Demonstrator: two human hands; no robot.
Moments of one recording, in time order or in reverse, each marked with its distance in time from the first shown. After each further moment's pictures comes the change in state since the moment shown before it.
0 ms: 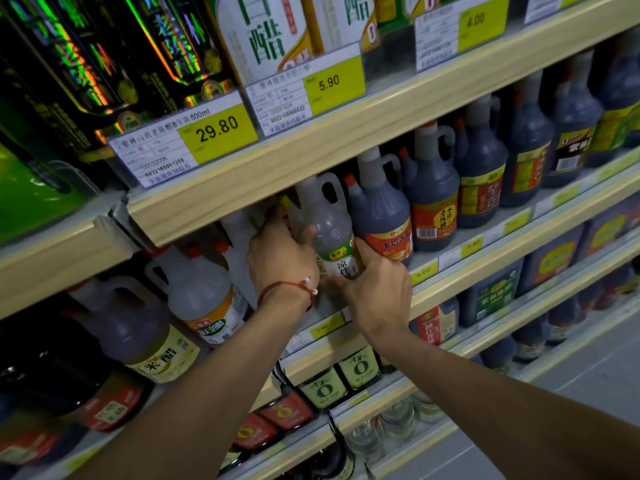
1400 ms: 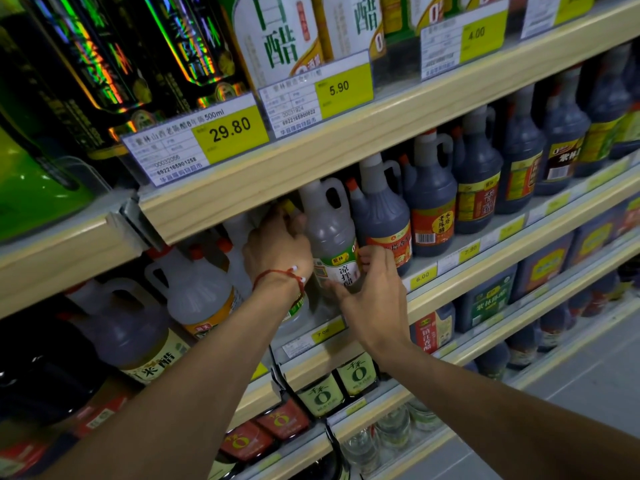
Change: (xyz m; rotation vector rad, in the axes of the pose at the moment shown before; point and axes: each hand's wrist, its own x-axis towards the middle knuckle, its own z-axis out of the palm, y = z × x) left_hand 0.021 -0.008 -0.002 0.050 -0.089 0.001; right_hand -0.013 0.000 0.001 0.176 -0.003 -0.009
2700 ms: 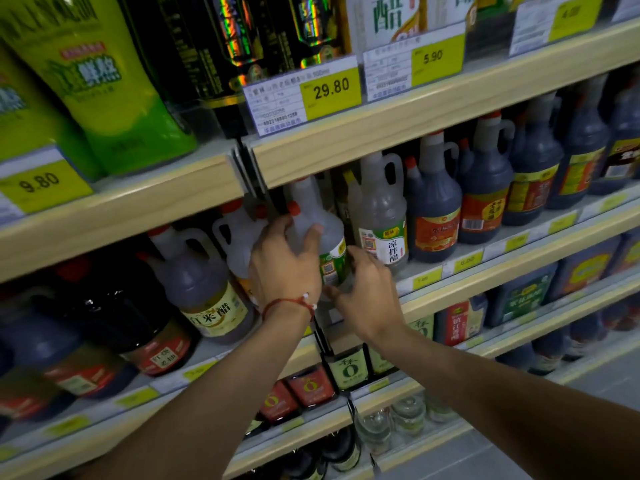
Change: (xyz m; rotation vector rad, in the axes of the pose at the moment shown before) left_hand -0.054 -0.067 -0.033 -0.228 0.250 -0.071; right_hand -0.034 -0.036 0.046 -0.082 -0.258 -0.081
